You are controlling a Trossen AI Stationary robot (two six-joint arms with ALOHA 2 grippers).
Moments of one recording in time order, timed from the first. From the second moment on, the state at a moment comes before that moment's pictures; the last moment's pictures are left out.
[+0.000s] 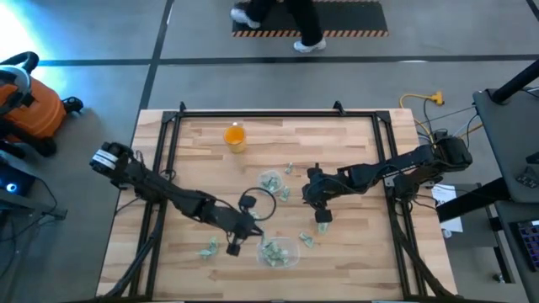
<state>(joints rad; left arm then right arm) -0.41 1.51 0.80 0.18 -0.13 -0.06 0.11 1.48 0.77 -0.22 0.00 0.01</state>
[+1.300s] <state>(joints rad) -0.44 1.73 1.08 -0.08 -0.09 -0.04 0.11 1.48 0.69 -0.19 -0.15 0.05</state>
